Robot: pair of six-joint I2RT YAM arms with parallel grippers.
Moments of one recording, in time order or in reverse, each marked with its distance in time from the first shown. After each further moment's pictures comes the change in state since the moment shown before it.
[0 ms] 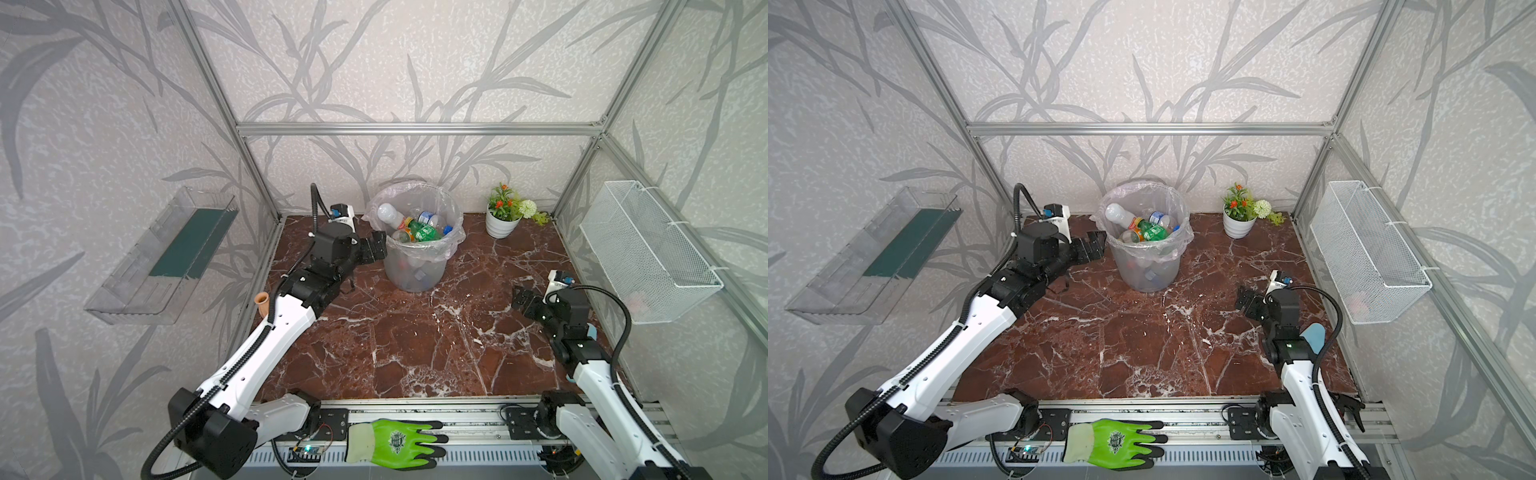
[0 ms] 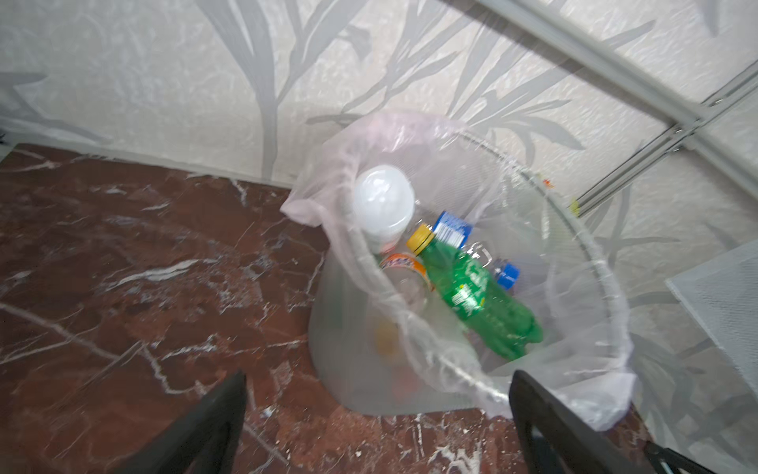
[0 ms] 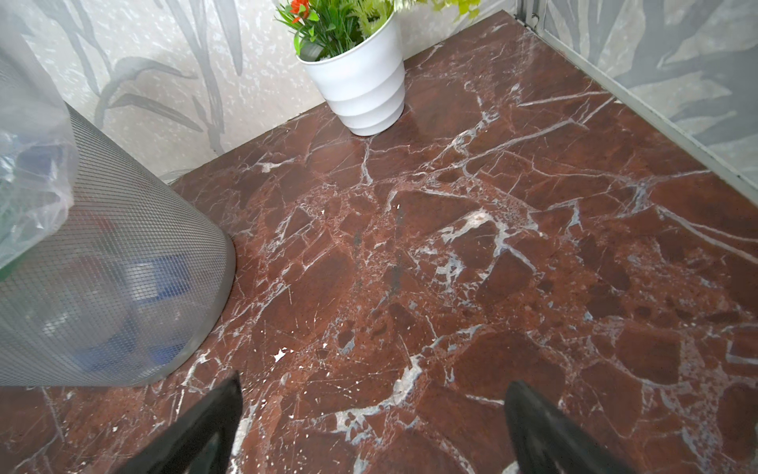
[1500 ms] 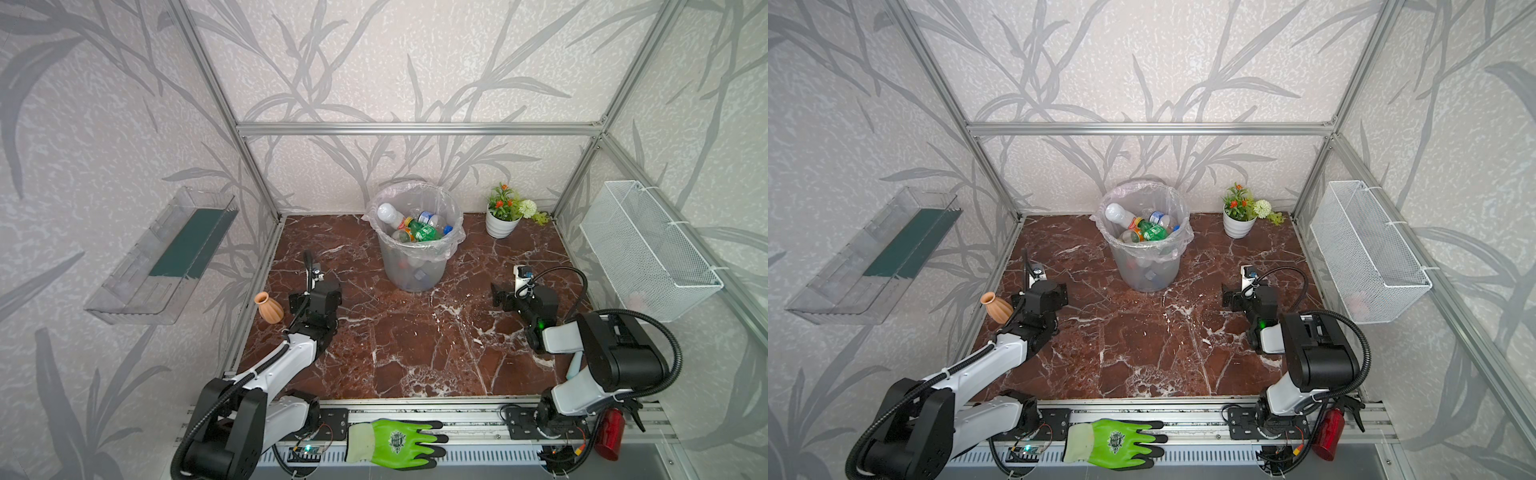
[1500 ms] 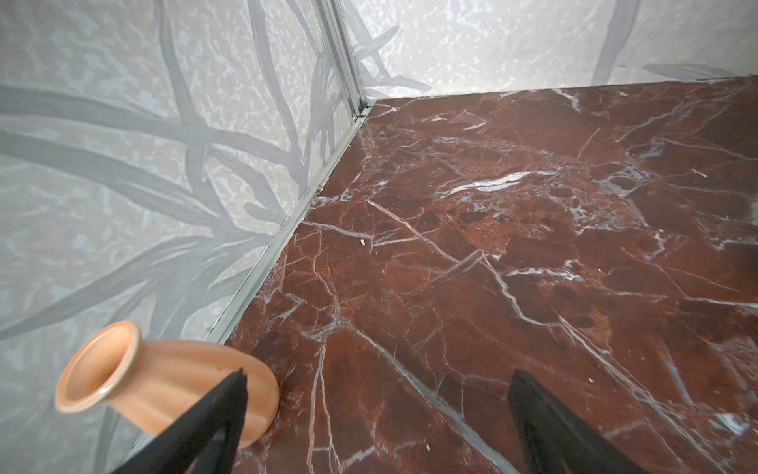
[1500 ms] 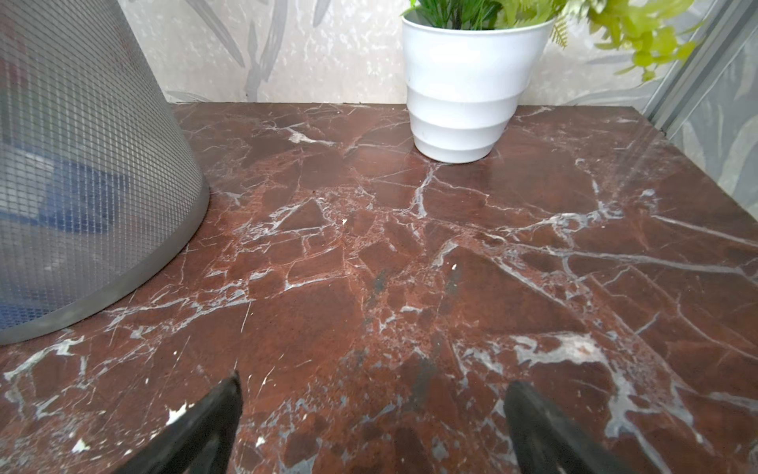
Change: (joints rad) left arm 0.248 -0.005 -0.725 0.657 -0.465 0.380; right arm 0.024 0.788 -0.072 1.011 -0.100 -0.373
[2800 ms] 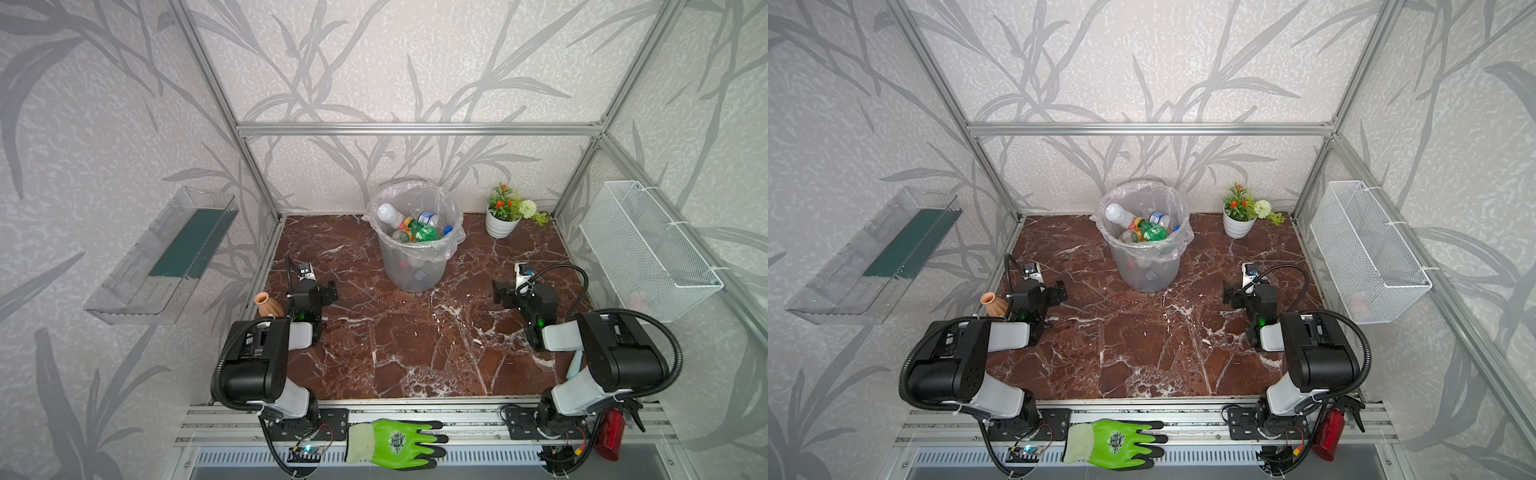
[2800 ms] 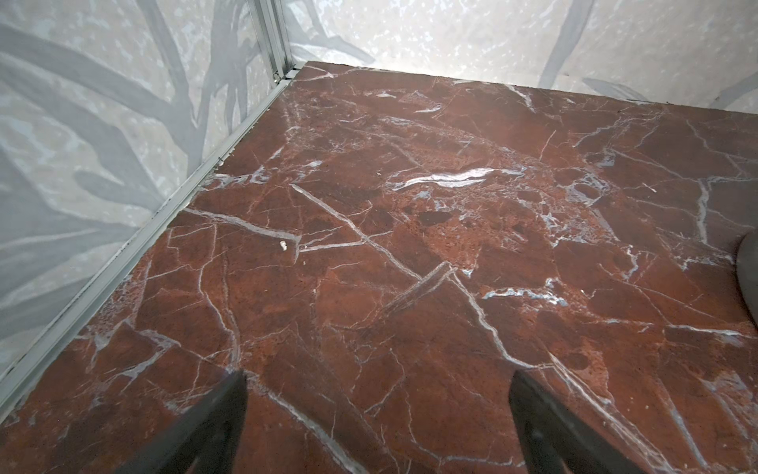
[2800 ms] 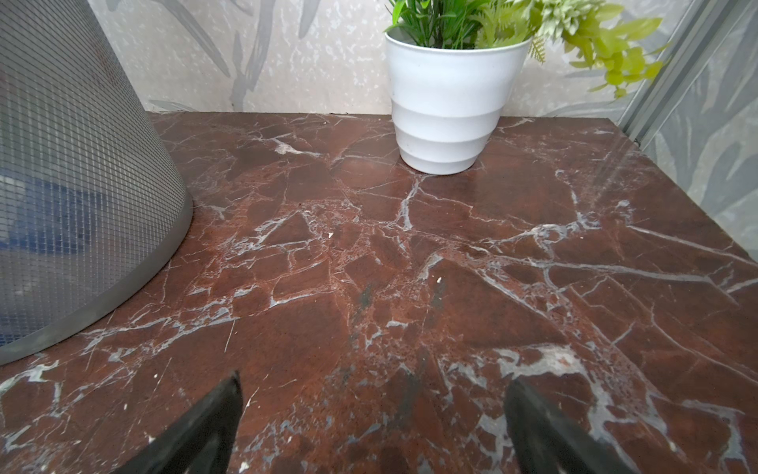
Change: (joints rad) left arm 0.216 0.343 -0.010 0.398 0.424 -0.018; right arm 0.005 0.000 0.014 -0.009 0.016 -0.001
